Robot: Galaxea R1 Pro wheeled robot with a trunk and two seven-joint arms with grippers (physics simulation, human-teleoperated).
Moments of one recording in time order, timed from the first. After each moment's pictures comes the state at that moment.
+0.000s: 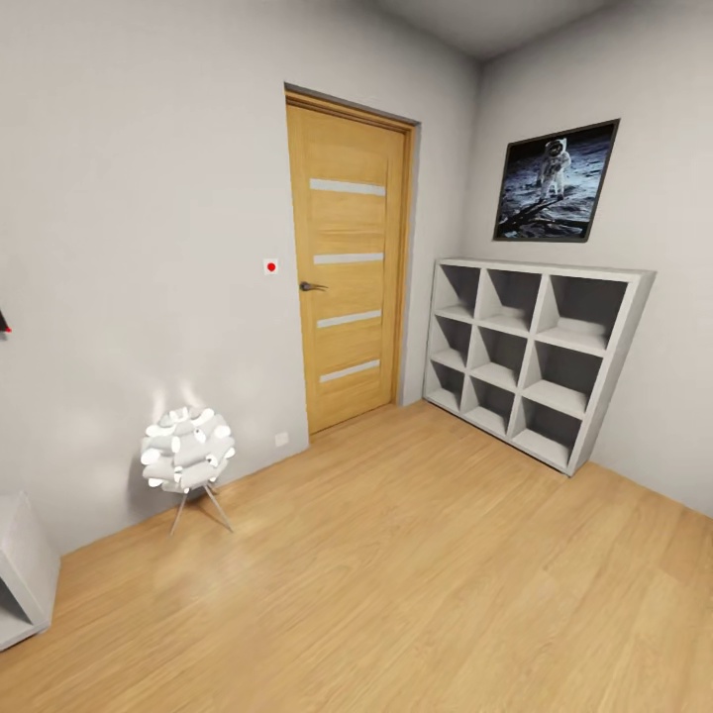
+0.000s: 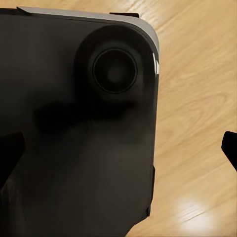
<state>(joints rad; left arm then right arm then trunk) 0.00 -0.01 0.03 -0.03 0.03 -0.03 0.00 0.00 -0.02 0.01 0.00 0.00 -0.08 0.00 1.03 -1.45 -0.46</state>
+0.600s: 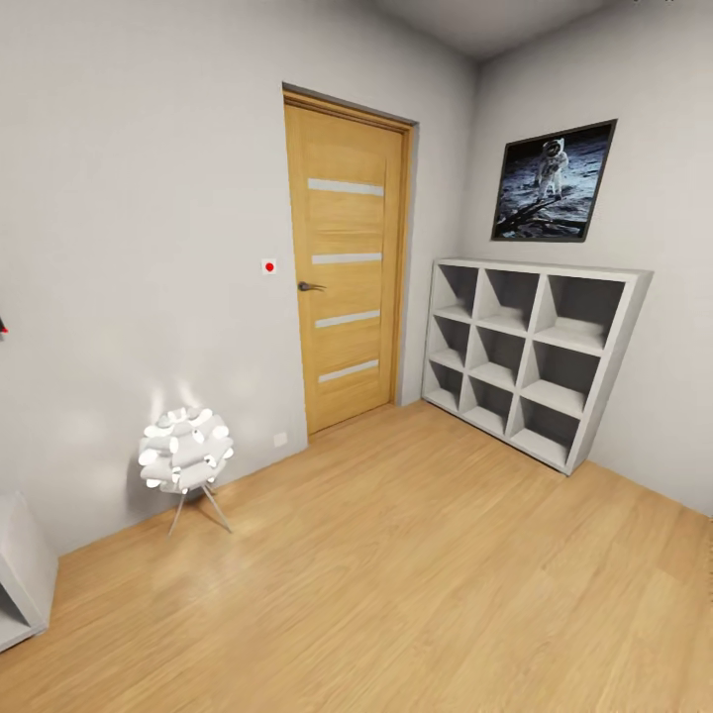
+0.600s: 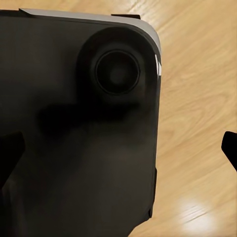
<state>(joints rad) 0.00 -0.01 0.03 -0.03 0.03 -0.03 0.00 0.00 -0.01 0.01 0.00 0.00 -0.08 -0.01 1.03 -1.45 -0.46</state>
